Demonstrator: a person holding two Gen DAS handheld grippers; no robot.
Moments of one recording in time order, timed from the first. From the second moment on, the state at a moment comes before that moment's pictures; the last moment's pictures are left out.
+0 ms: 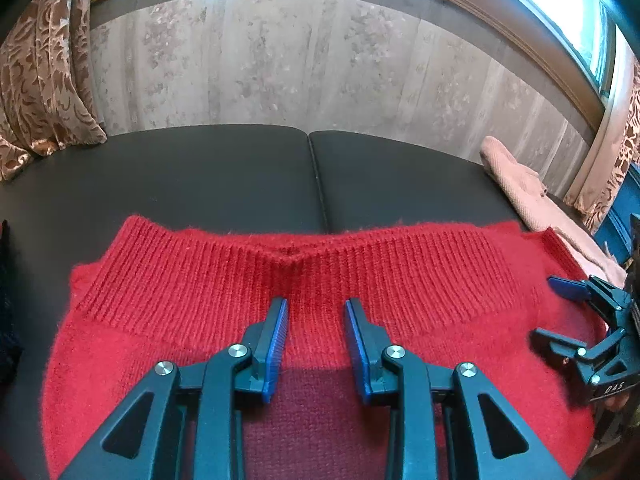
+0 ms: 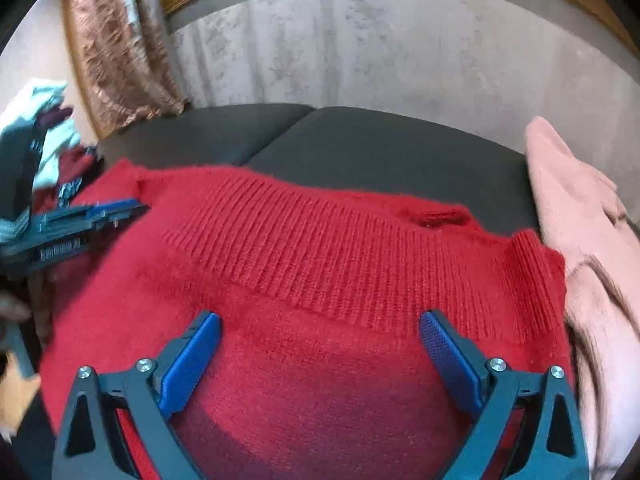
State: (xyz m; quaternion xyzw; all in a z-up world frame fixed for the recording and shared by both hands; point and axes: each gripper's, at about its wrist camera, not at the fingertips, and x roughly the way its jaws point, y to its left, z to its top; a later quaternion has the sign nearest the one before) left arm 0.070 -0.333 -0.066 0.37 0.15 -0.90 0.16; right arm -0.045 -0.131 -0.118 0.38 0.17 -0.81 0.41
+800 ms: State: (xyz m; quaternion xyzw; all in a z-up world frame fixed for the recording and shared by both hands) left arm 0.212 -0.401 -0.072 0.38 0.21 -0.88 0.18; right arm -0.081 -0.118 -0.128 0.36 0.17 -0.81 0.42
